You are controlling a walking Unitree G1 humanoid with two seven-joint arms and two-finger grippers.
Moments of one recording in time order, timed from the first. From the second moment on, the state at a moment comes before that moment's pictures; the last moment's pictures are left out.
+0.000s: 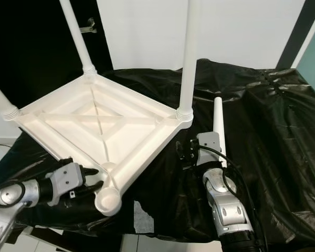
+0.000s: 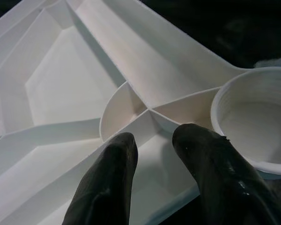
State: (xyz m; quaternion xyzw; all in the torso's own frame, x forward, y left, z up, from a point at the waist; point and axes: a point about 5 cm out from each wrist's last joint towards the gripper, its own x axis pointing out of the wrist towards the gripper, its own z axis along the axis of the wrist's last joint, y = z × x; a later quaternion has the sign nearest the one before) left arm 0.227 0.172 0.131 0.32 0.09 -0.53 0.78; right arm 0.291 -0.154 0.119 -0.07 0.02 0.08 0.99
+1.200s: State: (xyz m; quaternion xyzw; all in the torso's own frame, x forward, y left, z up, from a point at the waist) left arm 0.273 0.198 0.146 0.22 0.07 -0.56 0.80; right arm 0.281 -0.157 0.104 -0.08 0.02 0.06 0.99
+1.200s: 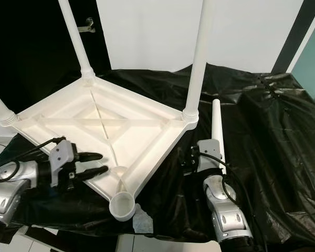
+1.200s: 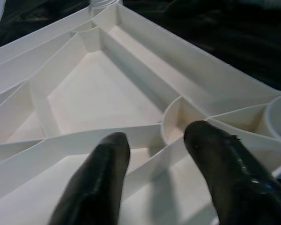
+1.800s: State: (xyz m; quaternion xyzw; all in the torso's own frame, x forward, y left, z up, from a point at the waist) left arm 0.247 0.208 0.134 0.23 0.11 -0.62 0.74; right arm 0.256 -0.137 0.127 -0.05 -0.06 0.20 0.98
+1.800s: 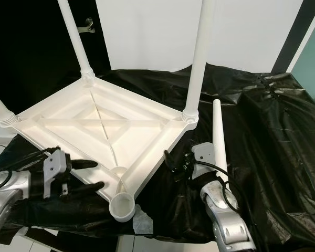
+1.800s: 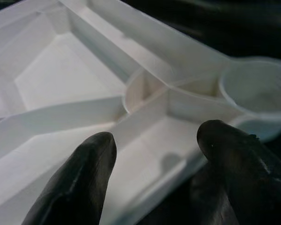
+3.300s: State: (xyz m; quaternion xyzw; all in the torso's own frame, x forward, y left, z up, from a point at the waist) left arm 0.301 0.217 0.120 0.38 0.24 -0.62 0.64; right arm 0.239 -0.140 0.128 -0.06 -0.04 0.21 0.97
